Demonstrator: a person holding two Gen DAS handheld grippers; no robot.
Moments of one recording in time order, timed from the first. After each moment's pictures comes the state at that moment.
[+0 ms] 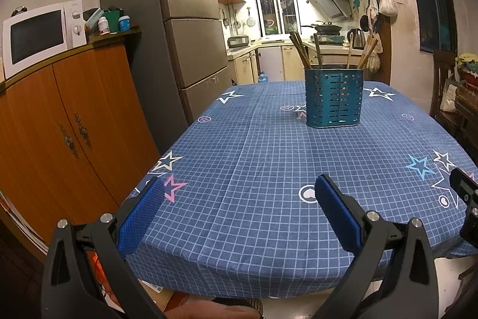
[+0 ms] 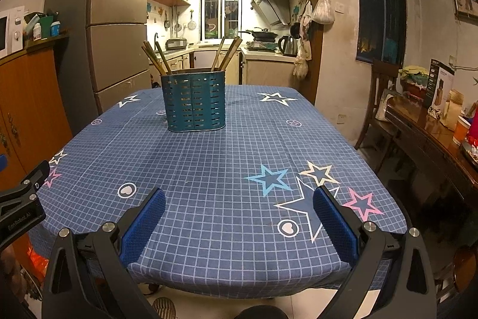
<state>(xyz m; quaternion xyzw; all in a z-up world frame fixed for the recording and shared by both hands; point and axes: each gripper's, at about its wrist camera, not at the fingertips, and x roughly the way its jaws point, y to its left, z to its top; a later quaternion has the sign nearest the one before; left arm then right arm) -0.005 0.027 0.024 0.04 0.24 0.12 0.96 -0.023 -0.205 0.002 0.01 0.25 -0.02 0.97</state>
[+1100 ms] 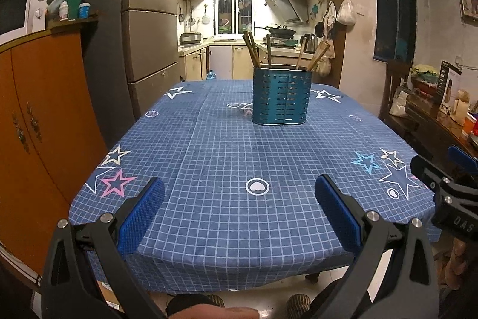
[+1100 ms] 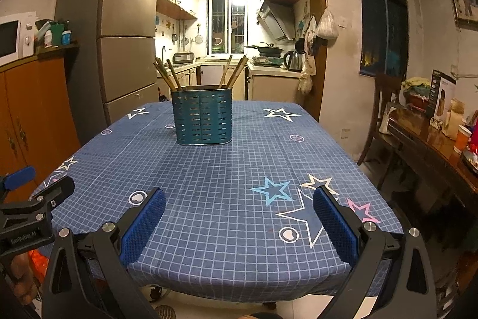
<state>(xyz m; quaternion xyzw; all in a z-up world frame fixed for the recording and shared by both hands) -0.015 0.022 0.020 0.00 0.25 -0.02 0.97 -0.045 -0.202 0.013 0.00 0.22 -0.01 0.98</state>
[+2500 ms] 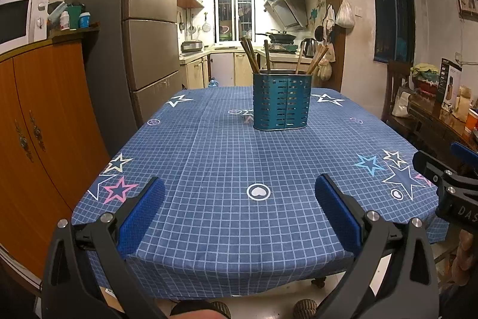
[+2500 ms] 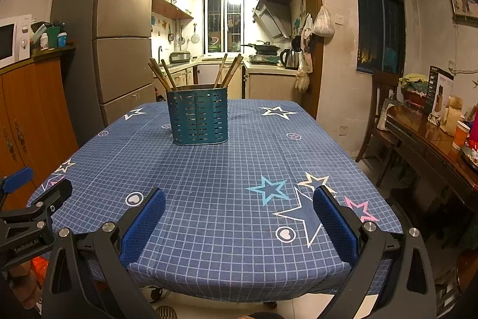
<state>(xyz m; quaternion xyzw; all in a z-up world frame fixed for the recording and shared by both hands) -0.016 0.011 0.019 0.01 0.23 -0.01 0.97 -0.042 -0.206 0.016 0.01 0.22 -0.02 0.98</state>
